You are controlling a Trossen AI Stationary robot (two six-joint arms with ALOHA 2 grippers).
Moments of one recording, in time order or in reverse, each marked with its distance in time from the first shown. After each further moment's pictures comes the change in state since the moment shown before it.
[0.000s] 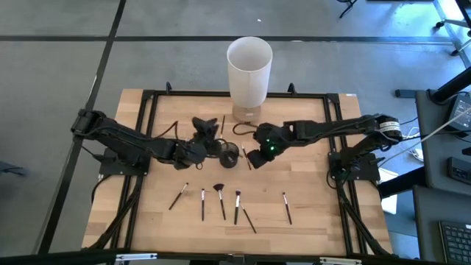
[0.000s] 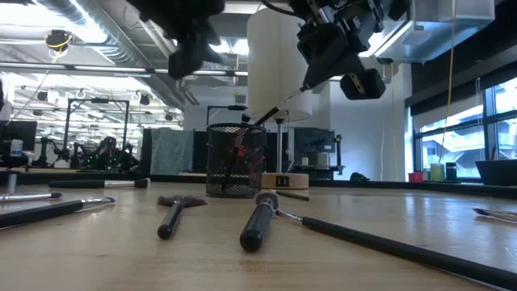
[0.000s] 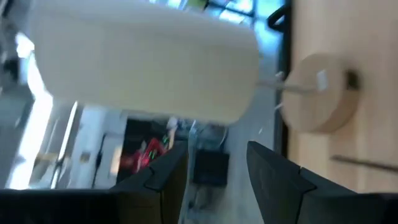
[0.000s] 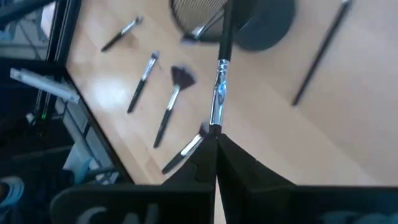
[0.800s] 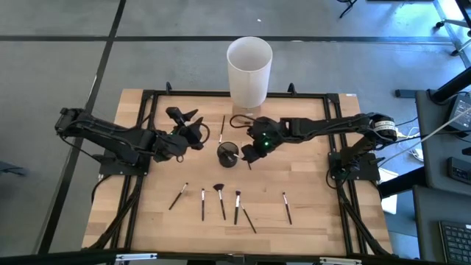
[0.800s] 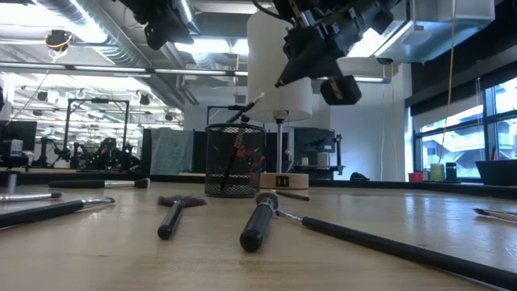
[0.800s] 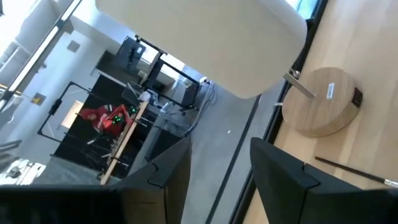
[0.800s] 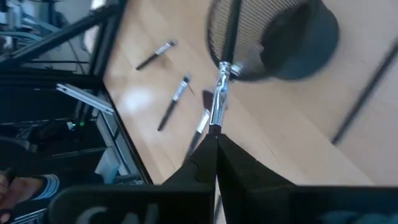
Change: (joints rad) left arm 0.000 -0.257 0.000 -0.369 0.025 -0.485; right arm -0.057 0.041 0.000 0.146 -0.066 0.004
